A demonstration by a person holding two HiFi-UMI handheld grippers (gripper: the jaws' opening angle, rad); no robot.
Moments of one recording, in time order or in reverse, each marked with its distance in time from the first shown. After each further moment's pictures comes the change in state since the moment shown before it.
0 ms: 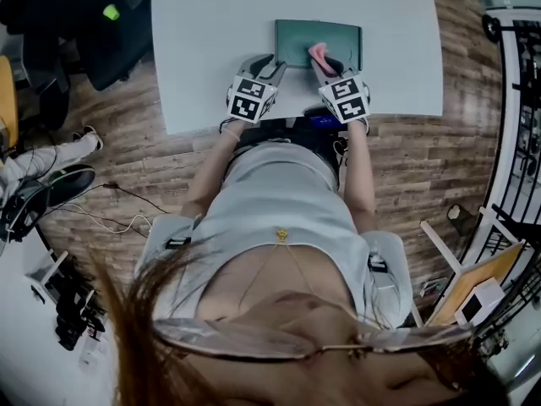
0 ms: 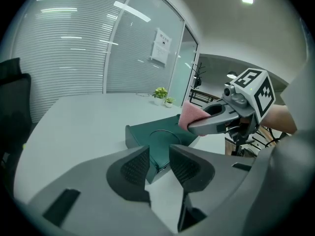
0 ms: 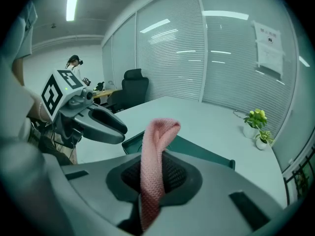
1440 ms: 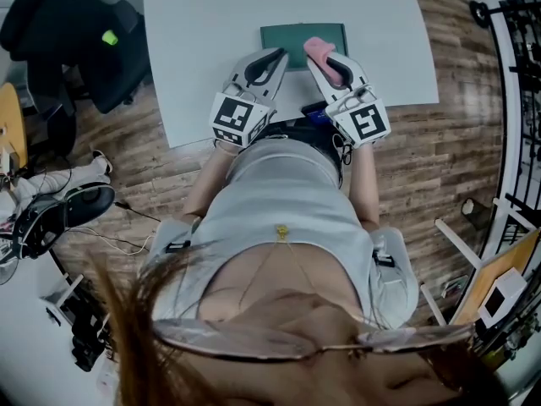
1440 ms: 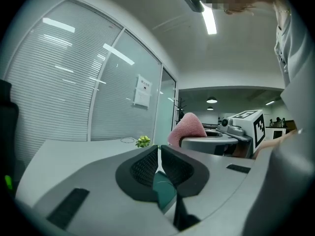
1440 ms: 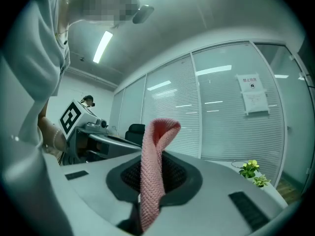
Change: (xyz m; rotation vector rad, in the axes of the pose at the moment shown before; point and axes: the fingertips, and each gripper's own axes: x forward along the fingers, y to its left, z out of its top) left arm -0.090 -0.073 0.147 0.147 -0.444 -0.125; right arm -0.138 0.021 0.125 -0.043 -0.650 -0.019
